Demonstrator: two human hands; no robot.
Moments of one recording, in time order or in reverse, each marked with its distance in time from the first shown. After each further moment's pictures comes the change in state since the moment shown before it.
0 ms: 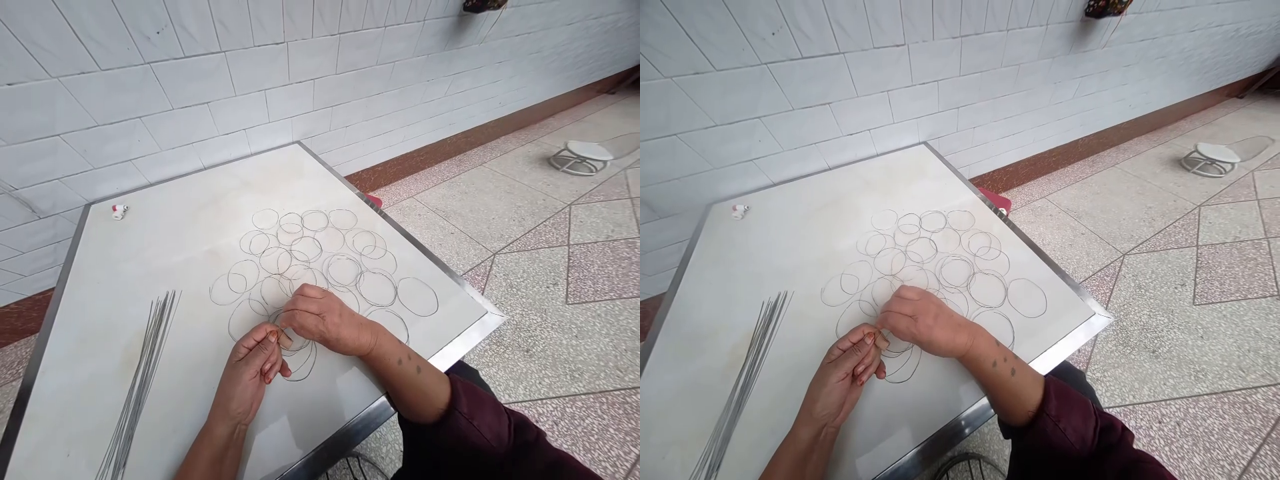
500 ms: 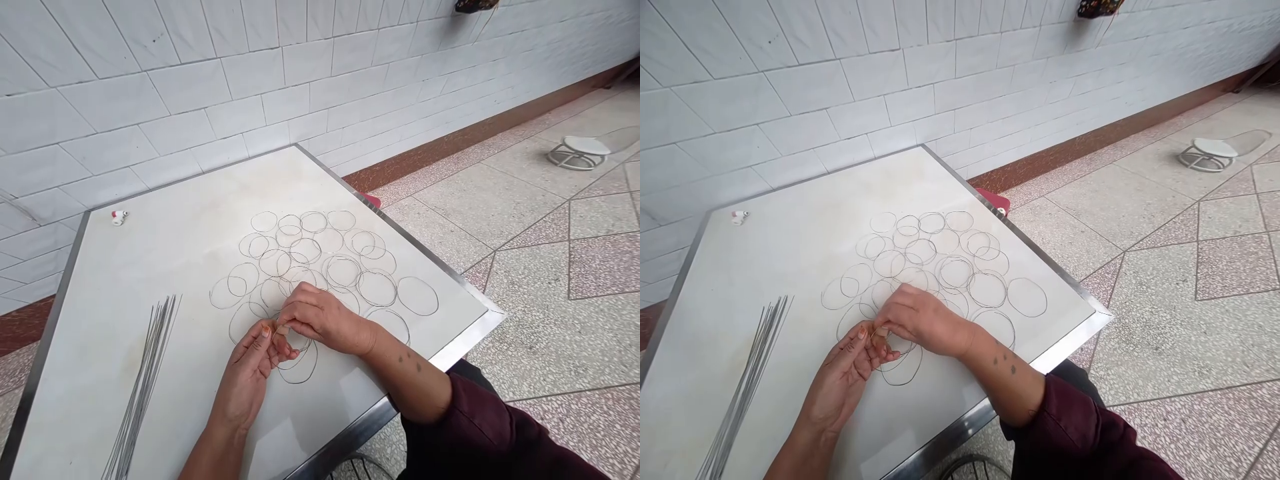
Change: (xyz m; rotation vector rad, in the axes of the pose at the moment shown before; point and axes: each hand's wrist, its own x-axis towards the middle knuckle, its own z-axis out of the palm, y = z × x) left_hand 0.002 -0.003 -0.004 -0.123 -0.030 0.014; right_hand 0.005 0.000 0.003 0.212 0.166 0.090
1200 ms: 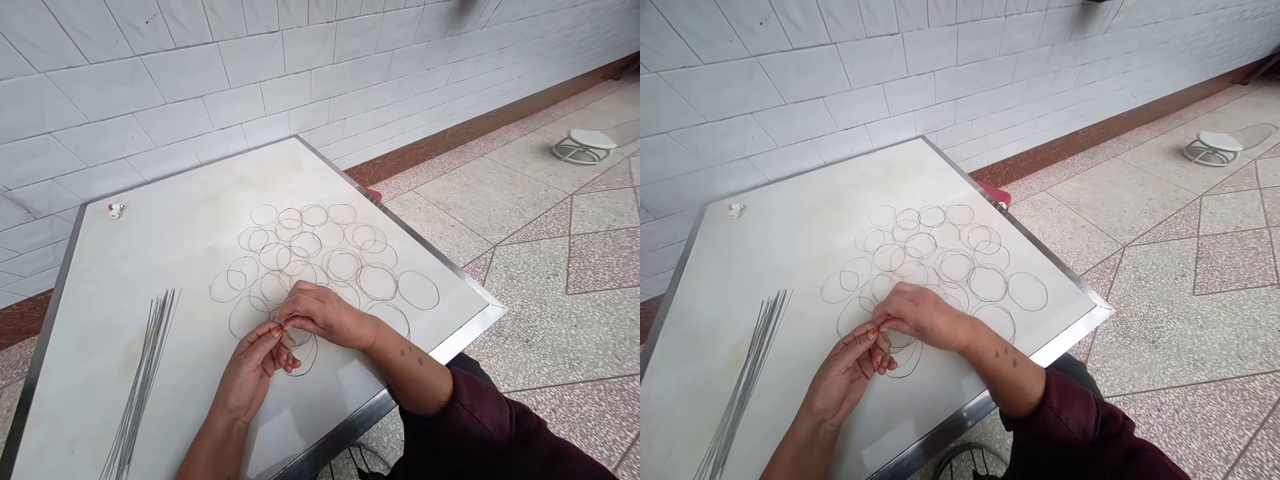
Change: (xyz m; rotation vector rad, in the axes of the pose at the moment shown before) left_hand 0.001 0.000 0.001 -0.013 -0.056 -0.090; right_hand -0.002 0.000 0.000 0.151 -0.062 0.095
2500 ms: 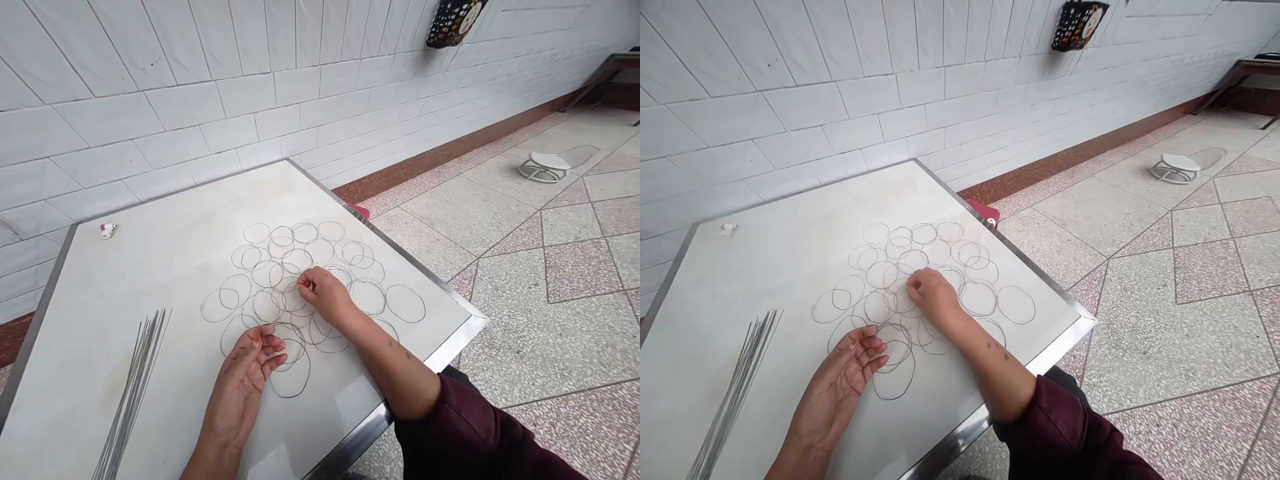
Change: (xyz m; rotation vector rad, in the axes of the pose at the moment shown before) left_hand 0.003 0.003 0.001 -0.123 0.200 0.088; right_hand 0.005 0.032 -0.014 -0.276 0.223 0.850
